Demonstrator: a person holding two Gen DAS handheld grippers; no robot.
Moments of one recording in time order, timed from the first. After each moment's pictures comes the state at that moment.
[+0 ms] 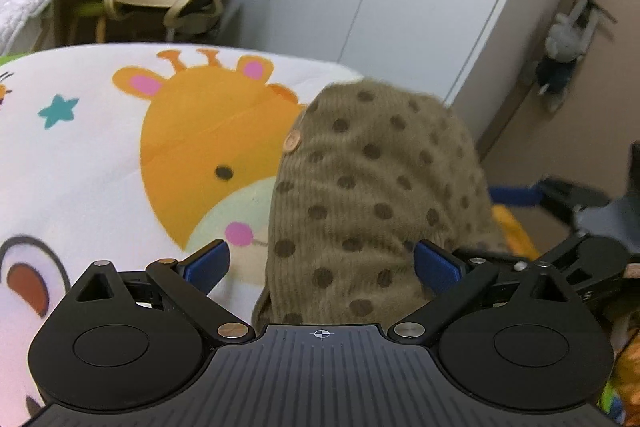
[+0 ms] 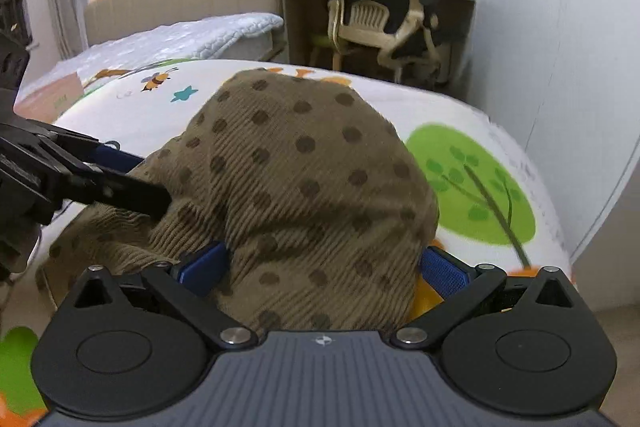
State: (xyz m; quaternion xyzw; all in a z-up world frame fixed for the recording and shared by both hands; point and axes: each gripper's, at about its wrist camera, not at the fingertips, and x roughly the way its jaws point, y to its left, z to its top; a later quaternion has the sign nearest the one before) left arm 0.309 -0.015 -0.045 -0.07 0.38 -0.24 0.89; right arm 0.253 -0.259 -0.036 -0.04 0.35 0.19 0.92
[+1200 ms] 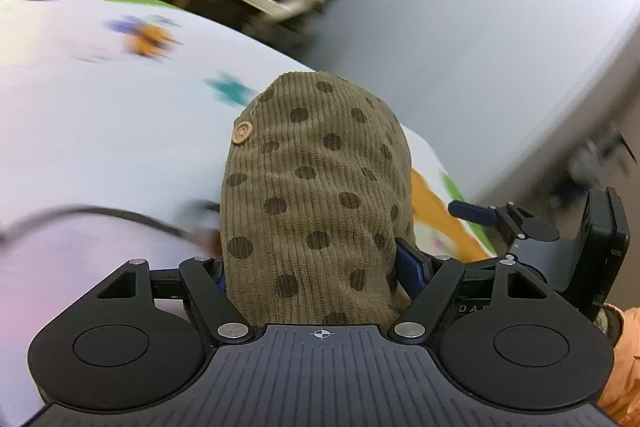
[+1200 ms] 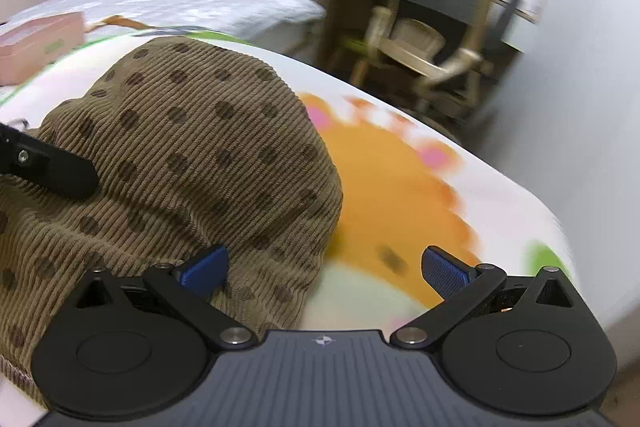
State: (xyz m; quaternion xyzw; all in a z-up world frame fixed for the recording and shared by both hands) left arm 0.295 0.156 -0.053 -0.24 0.36 -0.15 0.89; right arm 0.325 -0.068 -0.037 -0.18 0.32 0.19 0.91
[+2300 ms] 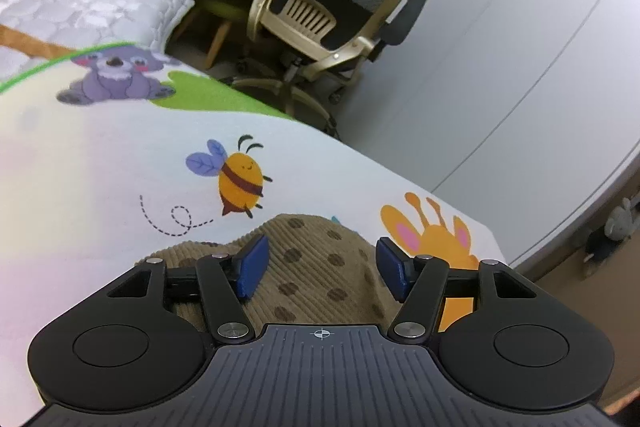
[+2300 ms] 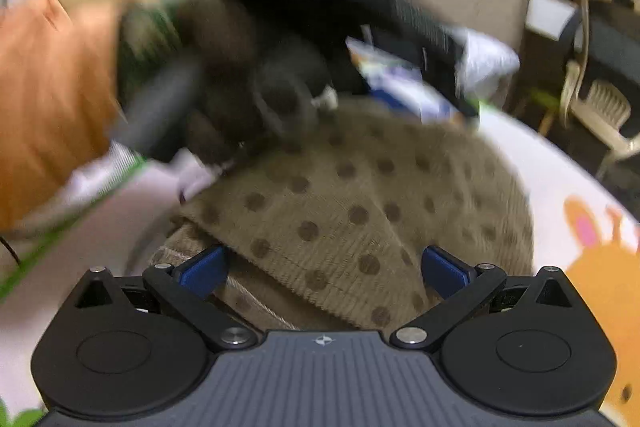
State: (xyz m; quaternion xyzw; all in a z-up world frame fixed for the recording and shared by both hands) left arm 0.391 0.244 -0.022 -0.23 0.34 -0.12 0.90; right arm 0.284 0.052 -0.032 -0.18 0.31 0.43 0.83
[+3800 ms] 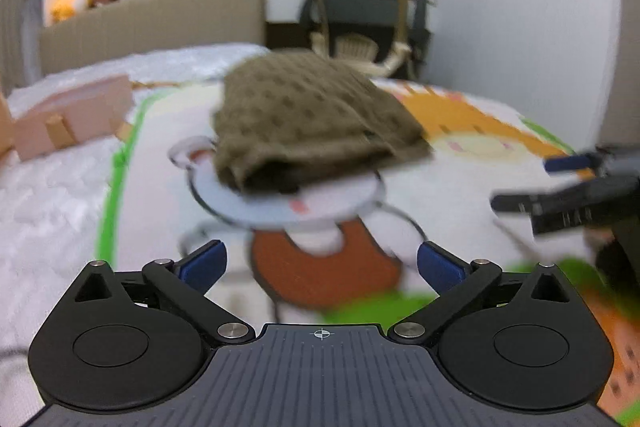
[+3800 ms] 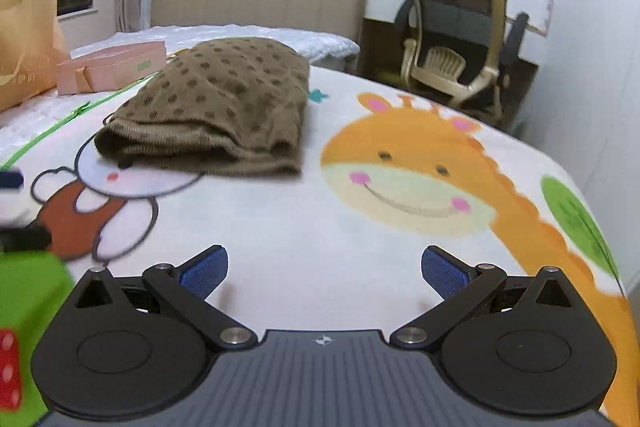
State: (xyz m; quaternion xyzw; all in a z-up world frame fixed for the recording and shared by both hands) left arm 0.068 0.073 -0.051 -0.02 0.28 0.05 0.96; right arm 0.169 -0.129 -0.049 -0.11 0.28 0.24 0.92
